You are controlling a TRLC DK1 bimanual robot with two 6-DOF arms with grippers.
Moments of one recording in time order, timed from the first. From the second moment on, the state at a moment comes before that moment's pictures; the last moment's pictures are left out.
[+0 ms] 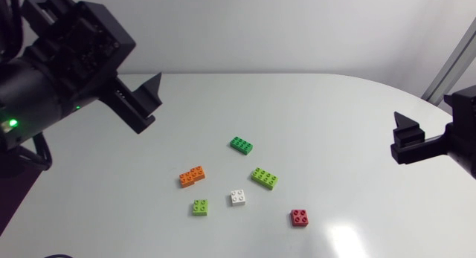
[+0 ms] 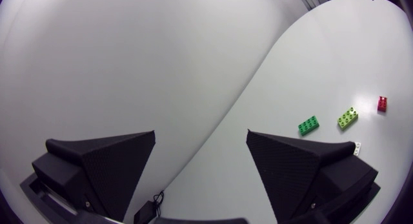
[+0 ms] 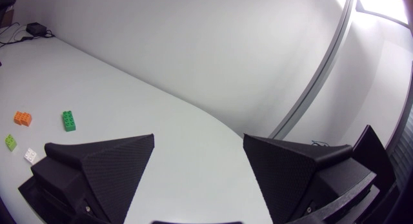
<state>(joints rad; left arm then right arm) -0.73 0.94 0.92 -0.18 -0.57 0.77 0.21 0.53 0.59 -0.23 0.35 -0.42</state>
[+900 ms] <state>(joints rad) -0.50 0.22 0.54 -0.21 -0.53 0.76 0.21 0.20 0.40 -0.29 0.51 -0.45</state>
